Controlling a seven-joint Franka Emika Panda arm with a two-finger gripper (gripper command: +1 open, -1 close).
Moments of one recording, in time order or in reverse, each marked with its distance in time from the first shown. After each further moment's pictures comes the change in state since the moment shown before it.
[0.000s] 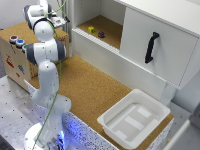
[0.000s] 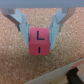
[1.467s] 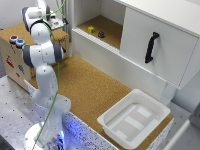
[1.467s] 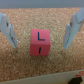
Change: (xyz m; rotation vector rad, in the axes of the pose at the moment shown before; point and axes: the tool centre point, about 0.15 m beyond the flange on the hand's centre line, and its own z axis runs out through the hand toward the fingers) arm 0.000 -0.012 0.009 -0.013 0.049 -0.301
